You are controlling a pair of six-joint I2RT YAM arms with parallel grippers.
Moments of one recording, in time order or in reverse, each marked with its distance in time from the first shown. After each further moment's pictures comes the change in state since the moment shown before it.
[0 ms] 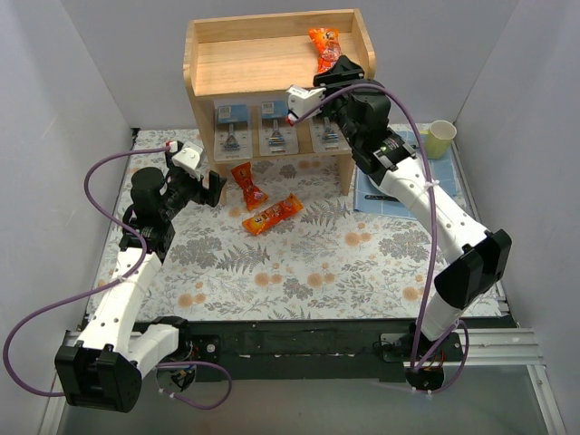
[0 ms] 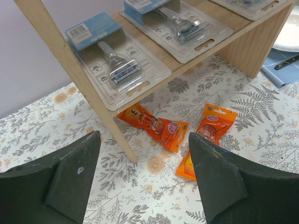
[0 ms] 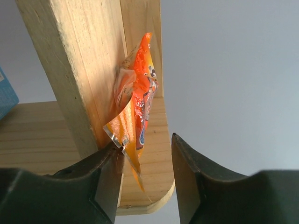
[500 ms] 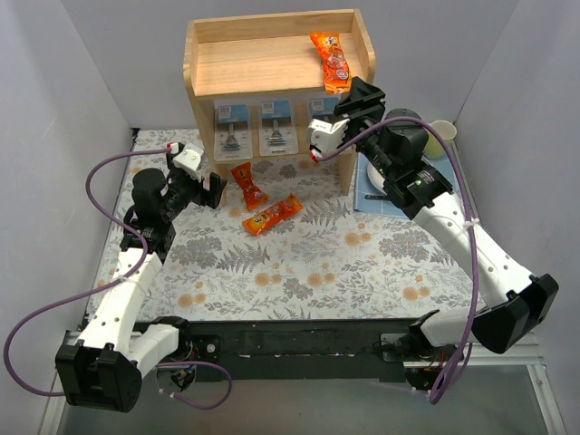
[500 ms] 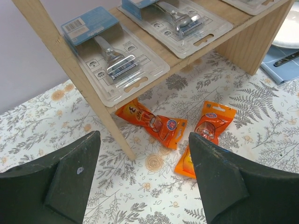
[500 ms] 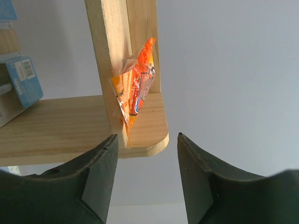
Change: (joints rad) left arm 0.000 0.000 -0.013 0.005 0.002 -0.001; right arm -0.006 -0.314 -0.315 0.009 -0.168 0.006
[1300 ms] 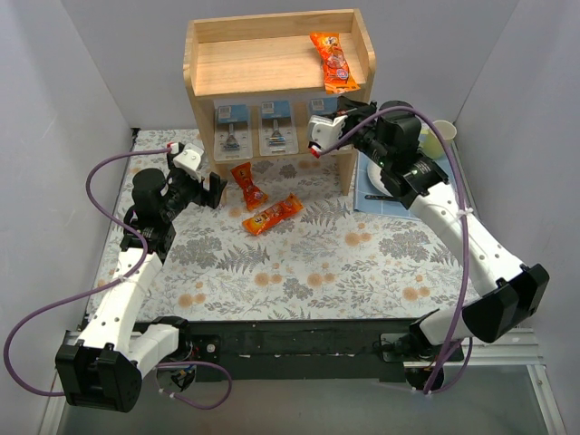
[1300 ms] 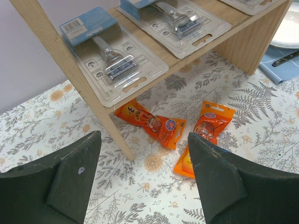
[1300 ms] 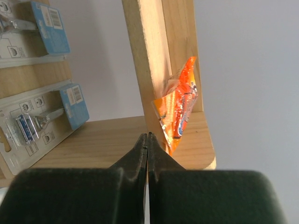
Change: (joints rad) left arm 0.000 0.002 -0.002 0.000 0.008 -0.003; right arm -0.042 0.045 0.042 -0.089 -0.176 0.178
